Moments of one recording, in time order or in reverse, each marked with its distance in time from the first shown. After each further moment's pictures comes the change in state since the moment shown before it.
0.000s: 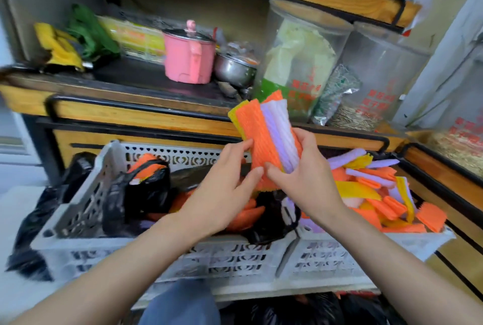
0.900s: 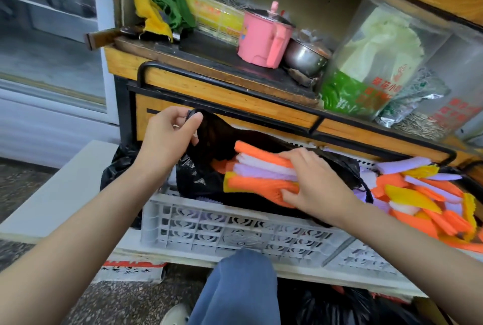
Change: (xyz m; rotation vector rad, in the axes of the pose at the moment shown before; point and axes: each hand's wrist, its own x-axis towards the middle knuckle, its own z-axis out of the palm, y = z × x) left_hand -0.060 -0.090 -0.173 -0.180 0.493 -0.515; right_hand -0.020 -0.058 0.093 -0.461 -0.538 -0.477
